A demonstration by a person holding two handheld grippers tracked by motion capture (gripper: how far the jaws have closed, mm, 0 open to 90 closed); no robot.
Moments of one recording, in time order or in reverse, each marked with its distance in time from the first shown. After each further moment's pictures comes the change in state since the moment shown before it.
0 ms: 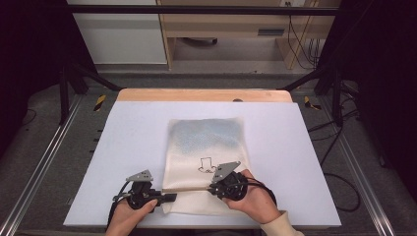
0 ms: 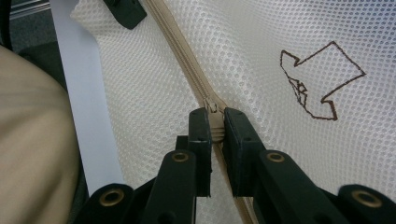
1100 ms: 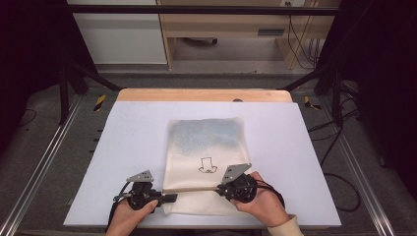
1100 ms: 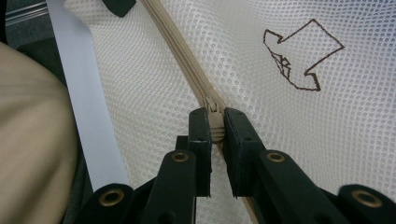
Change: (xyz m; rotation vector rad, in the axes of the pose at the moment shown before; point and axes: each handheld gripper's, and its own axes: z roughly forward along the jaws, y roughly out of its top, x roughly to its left) left arm -0.001 0.000 0.001 0.006 -0.003 0.004; right arm -0.003 -0.018 -0.015 -0.017 -0.021 0.036
